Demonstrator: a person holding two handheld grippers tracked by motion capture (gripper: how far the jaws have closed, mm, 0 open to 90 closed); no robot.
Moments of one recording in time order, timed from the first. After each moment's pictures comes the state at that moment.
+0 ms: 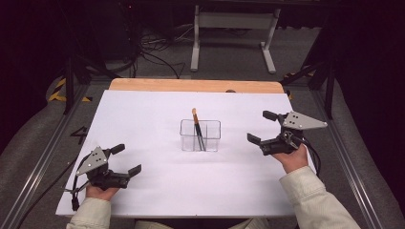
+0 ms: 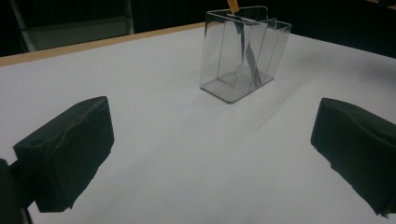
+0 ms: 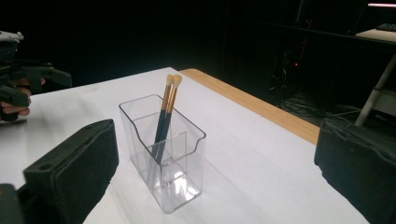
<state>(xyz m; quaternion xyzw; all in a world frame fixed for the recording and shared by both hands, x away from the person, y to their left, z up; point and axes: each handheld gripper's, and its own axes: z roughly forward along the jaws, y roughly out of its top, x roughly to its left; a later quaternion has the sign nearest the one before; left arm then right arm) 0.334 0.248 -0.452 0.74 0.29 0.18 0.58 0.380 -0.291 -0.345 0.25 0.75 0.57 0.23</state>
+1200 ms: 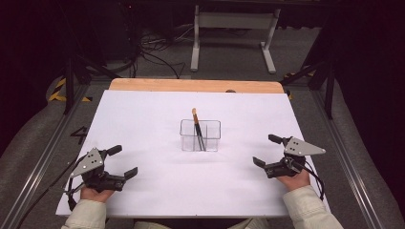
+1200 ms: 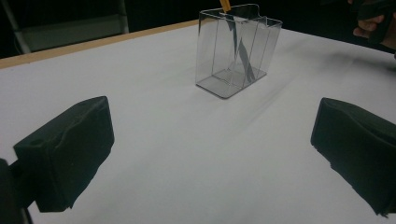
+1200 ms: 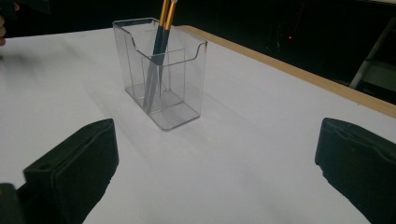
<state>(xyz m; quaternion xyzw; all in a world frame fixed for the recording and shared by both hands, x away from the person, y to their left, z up) 0.327 0.256 -0.447 0.75 0.28 0.18 0.57 0.351 -0.315 -0.414 0.26 0.77 0.53 0.24</state>
